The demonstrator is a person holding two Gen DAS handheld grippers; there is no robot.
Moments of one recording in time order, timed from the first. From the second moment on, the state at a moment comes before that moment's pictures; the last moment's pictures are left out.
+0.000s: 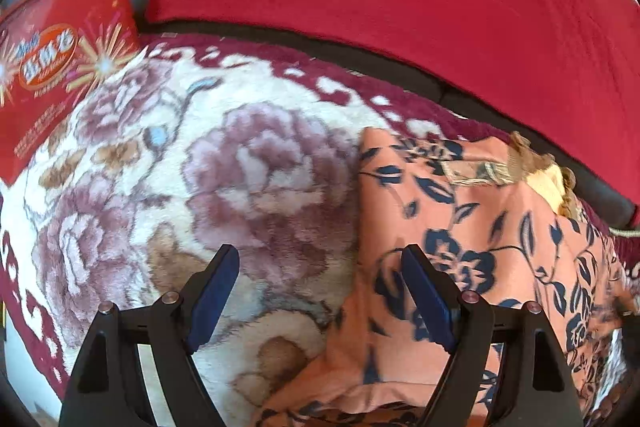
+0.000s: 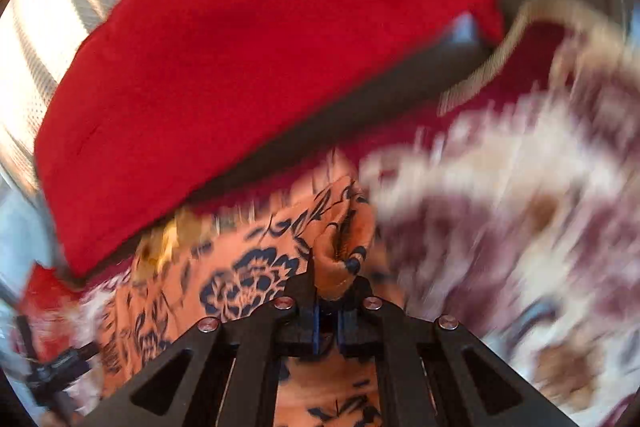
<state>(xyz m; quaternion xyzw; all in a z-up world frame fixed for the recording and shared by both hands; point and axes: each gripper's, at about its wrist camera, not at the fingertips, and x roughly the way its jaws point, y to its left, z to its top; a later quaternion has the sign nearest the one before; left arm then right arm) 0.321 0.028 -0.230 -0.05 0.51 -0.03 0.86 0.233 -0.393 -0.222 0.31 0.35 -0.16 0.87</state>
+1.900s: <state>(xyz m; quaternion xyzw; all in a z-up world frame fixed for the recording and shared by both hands) 0.233 -0.081 -0.197 0.11 0.39 -0.10 0.91 0.202 -0.326 -0.196 0.26 0.36 -0.05 0.90</state>
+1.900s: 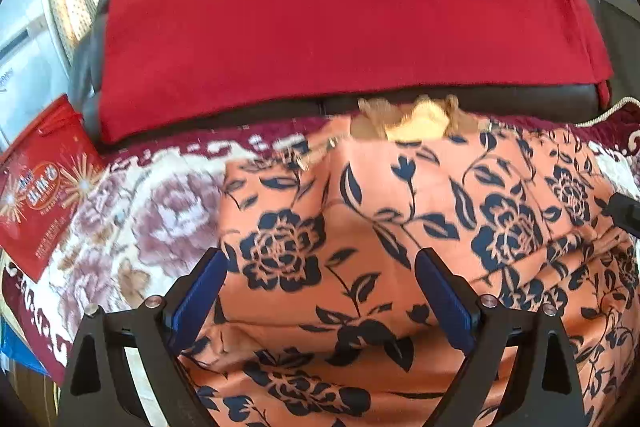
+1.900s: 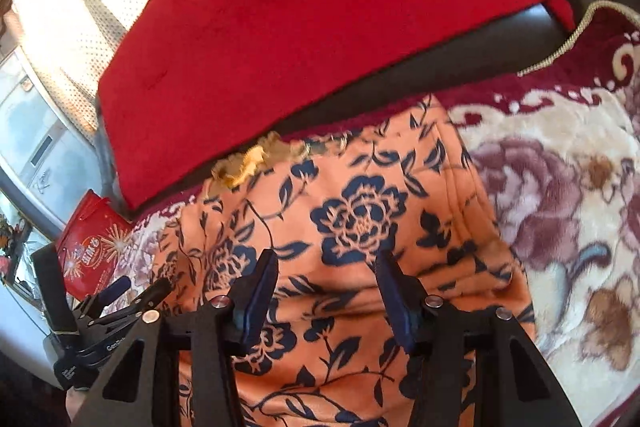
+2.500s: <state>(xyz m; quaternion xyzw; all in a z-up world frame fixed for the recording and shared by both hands) 0.246 -0.072 -0.197 0.08 0.39 -0.10 0.91 0.244 -0.297 -0.218 0.24 0.41 -0.02 0.88</state>
